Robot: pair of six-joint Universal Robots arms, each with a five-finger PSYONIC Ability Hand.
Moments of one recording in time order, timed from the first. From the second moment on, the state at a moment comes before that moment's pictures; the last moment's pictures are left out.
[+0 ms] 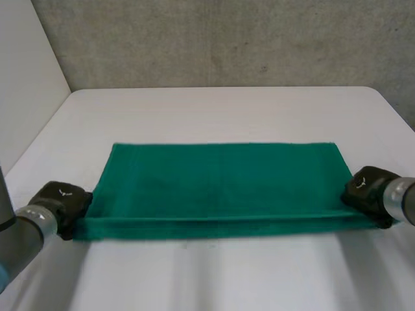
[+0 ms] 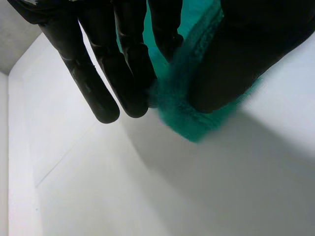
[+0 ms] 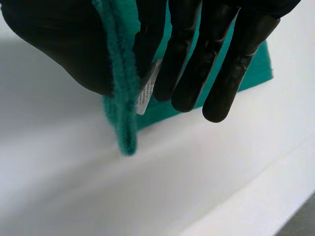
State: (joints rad) left arm 4.56 -1.78 -1.87 3.06 -1.57 3.79; right arm 1.69 -1.21 1.53 0.45 1.49 1.92; left_hand 1.16 1.20 1.20 1.20 0.96; right_hand 0.99 1.18 1.18 1.19 1.00
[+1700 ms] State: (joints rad) left arm 4.31 -1.99 -1.66 3.59 -1.66 3.54; right arm 1.54 -0.91 1.40 0.03 1.31 2.60; left_hand 0.20 0.20 0.21 0.20 0.05; right_hand 0.57 0.66 0.65 0.65 0.45
